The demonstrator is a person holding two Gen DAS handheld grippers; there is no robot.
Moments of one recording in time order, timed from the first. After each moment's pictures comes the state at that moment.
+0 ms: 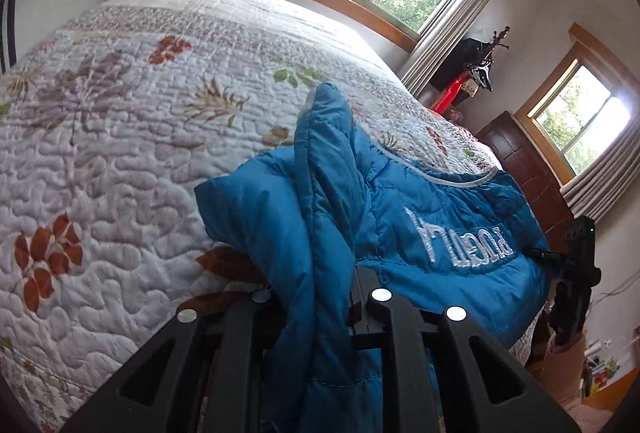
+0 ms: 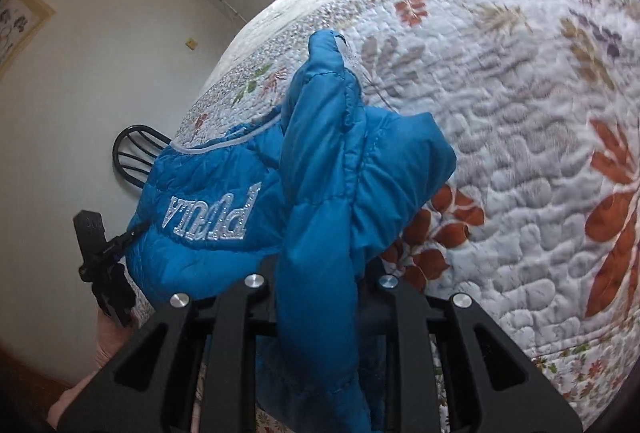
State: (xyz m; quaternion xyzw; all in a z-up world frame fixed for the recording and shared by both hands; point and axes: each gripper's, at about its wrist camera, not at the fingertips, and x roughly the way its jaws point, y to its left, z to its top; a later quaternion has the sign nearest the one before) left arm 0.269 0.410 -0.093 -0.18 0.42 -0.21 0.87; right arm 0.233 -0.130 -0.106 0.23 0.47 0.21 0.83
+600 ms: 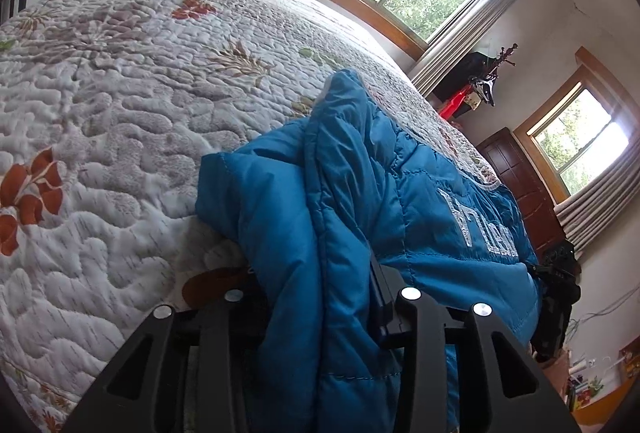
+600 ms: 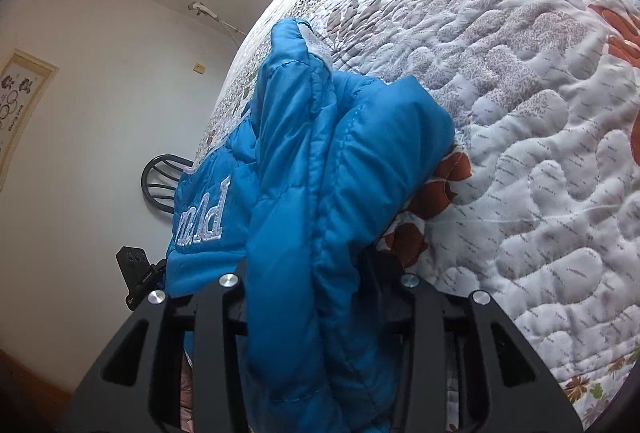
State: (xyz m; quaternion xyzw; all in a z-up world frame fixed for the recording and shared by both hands) left arm 0.258 0.415 -0.129 -0.21 0.42 -0.20 0.86; right arm 0.230 -0.151 -0.157 0.33 0.46 0.23 0.79
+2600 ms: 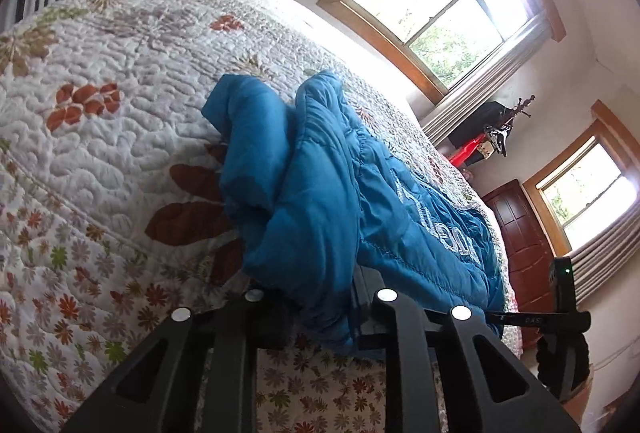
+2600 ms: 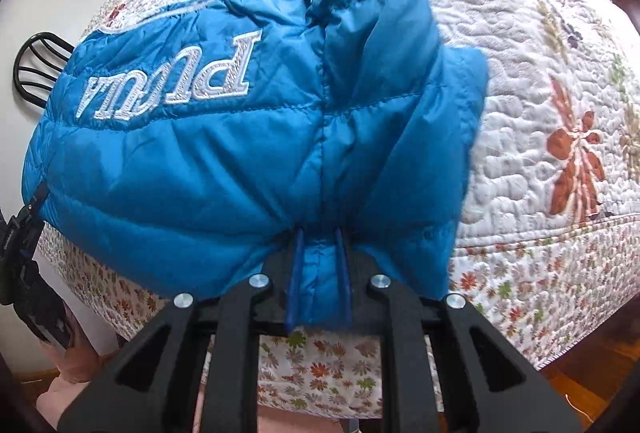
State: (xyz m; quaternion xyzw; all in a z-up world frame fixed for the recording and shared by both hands) left arm 0.170 0.377 -0.098 -0.28 0.37 -0.14 0.88; right arm 0.193 -0.038 -0.102 0.04 0.61 0.06 0.79
